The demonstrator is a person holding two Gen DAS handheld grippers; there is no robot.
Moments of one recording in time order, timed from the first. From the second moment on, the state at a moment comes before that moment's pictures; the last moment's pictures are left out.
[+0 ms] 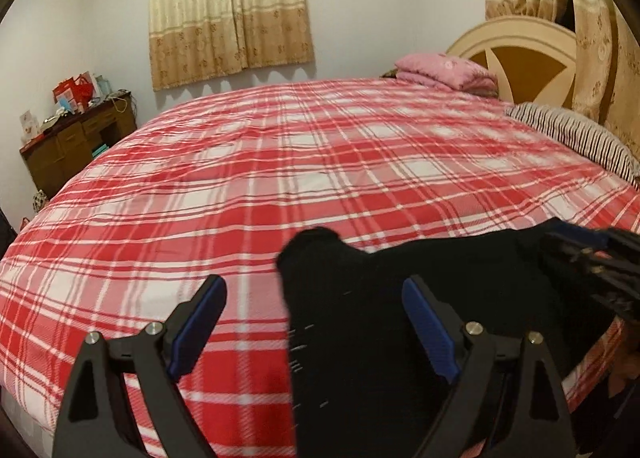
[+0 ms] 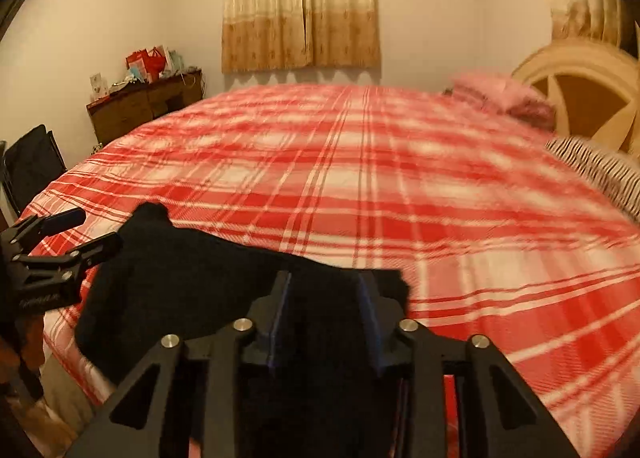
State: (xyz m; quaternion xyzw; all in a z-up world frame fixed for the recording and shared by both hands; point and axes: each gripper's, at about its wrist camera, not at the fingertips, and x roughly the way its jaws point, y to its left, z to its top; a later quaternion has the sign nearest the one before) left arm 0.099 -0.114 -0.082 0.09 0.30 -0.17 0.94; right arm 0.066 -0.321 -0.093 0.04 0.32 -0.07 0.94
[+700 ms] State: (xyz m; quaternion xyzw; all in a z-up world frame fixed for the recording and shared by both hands) left arm 0.115 -0.126 -0.112 0.07 0.34 -0.15 0.93; right arm -0.009 -0.313 -0.116 0.02 0.32 -0.08 0.94
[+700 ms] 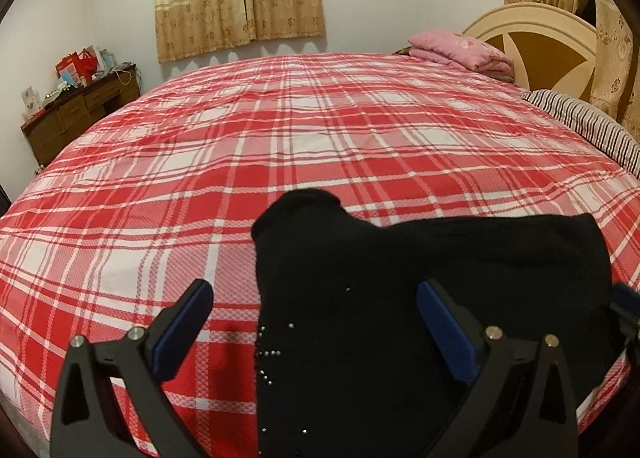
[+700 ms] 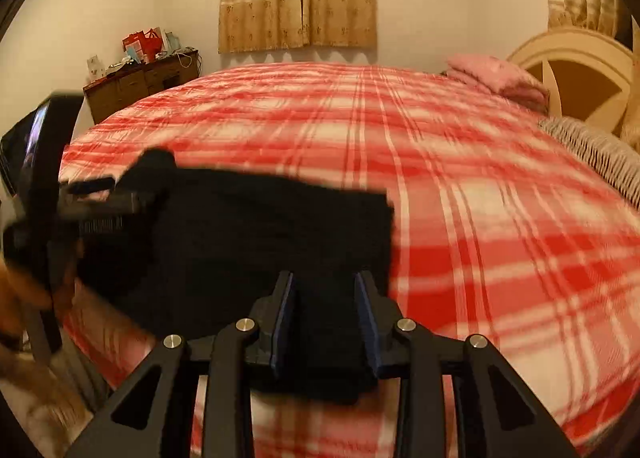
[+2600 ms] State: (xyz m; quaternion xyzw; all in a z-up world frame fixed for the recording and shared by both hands) left arm 0.086 -0.069 -0.130 -0.08 0.42 -0.27 0.87; right arm -0.015 -0.347 -0.138 0.25 0.34 -0.04 0.91
